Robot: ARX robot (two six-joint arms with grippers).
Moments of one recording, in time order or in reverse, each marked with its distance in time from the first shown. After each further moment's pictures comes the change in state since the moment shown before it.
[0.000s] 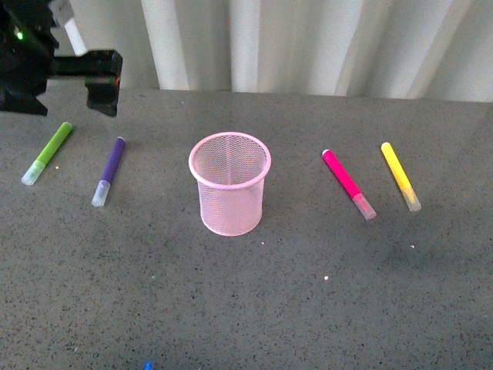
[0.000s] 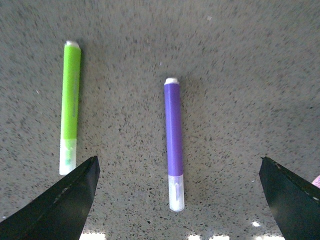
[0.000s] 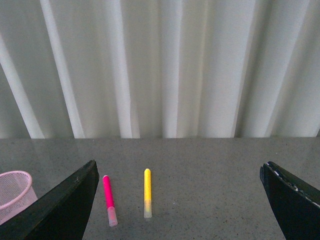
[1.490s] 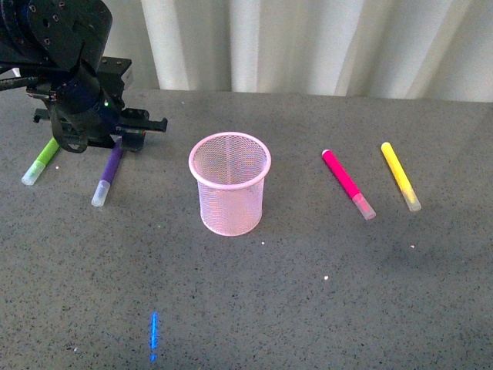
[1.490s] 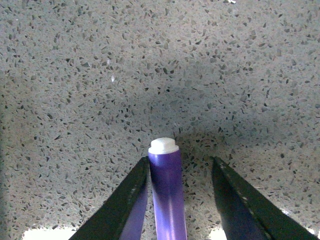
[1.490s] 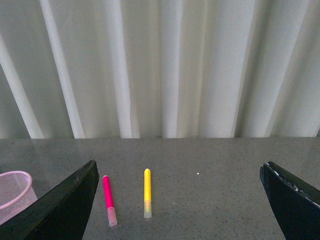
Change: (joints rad) left arm -0.027 0.410 0.300 0.050 -0.063 0.069; right arm 0.000 0.000 0.000 0.000 0.000 0.000
